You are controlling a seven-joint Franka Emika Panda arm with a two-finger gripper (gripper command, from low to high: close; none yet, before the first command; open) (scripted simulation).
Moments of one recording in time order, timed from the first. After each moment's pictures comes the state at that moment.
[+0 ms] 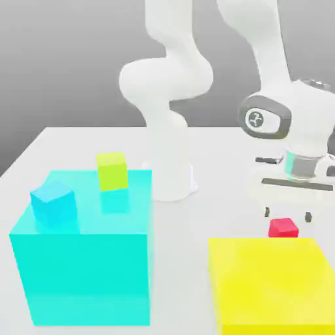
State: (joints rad) arm 0.46 0.03 0.35 -2.81 -0.13 2.83 -1.43
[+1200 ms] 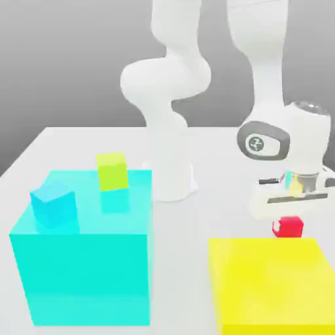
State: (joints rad) arm 0.54 0.17 0.25 -2.78 -0.29 2.96 -1.43
